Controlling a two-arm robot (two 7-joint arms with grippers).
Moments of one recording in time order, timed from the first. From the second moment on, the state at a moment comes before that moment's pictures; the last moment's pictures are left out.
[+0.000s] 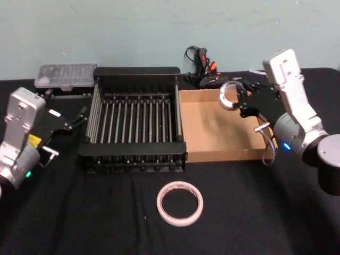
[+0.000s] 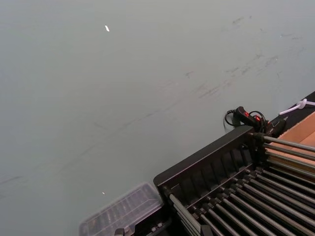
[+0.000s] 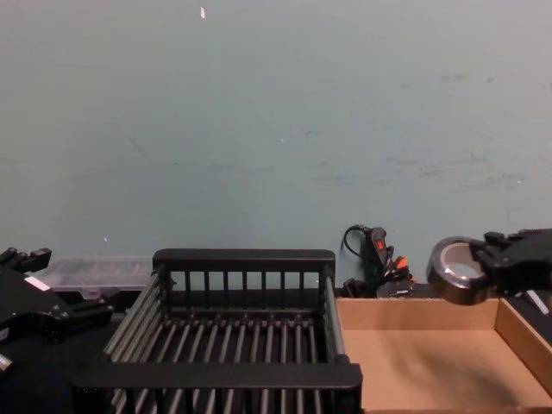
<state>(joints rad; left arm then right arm) -0.20 0.60 0.45 -1.41 -0.25 -0.12 0.03 0.21 0.32 -0.27 -1.56 0.02 0.23 0.16</state>
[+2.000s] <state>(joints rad) -0.20 0.60 0.45 -1.41 -0.25 -0.12 0.03 0.30 0.27 -0.32 -1.31 -0.10 0.14 0.16</state>
